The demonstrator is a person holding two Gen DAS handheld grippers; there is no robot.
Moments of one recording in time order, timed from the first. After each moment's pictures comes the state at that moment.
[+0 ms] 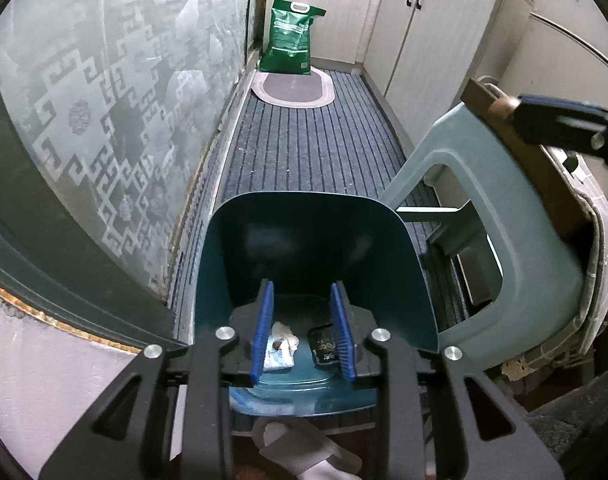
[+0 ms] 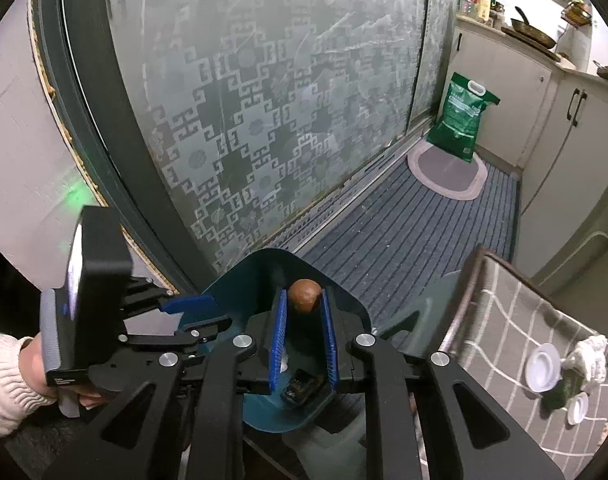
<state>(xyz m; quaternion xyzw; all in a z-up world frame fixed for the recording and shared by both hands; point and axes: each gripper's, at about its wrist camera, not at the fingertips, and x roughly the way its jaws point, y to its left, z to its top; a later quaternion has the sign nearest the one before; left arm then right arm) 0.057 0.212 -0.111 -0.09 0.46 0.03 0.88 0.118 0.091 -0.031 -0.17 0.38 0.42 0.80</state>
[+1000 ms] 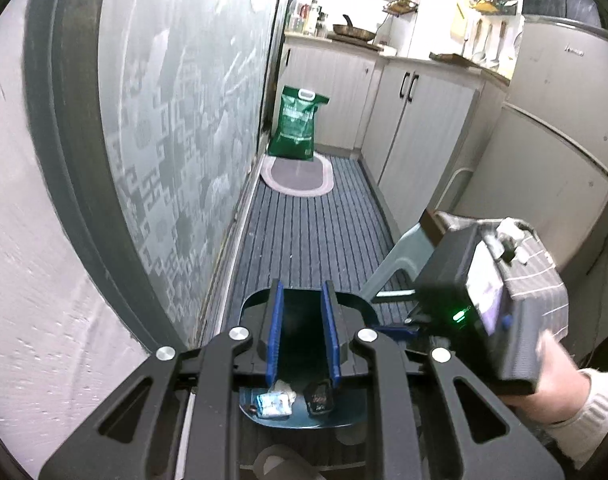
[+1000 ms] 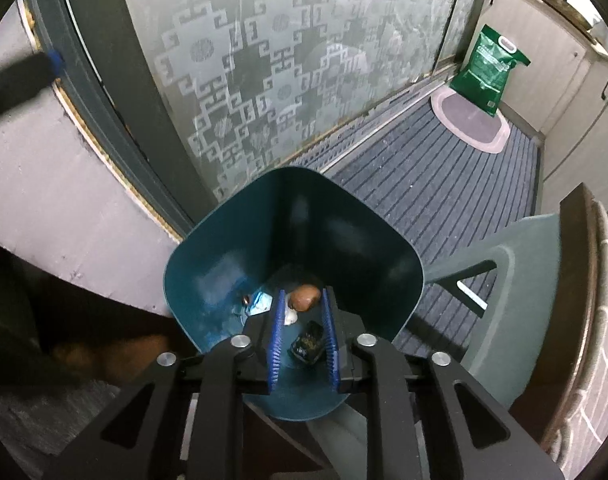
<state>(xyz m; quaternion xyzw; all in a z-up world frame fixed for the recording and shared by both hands) 0.002 0.220 0.016 -0.10 0.32 0.05 0.94 0.104 0.136 -0.114 -0.23 0.46 0.41 0.75</state>
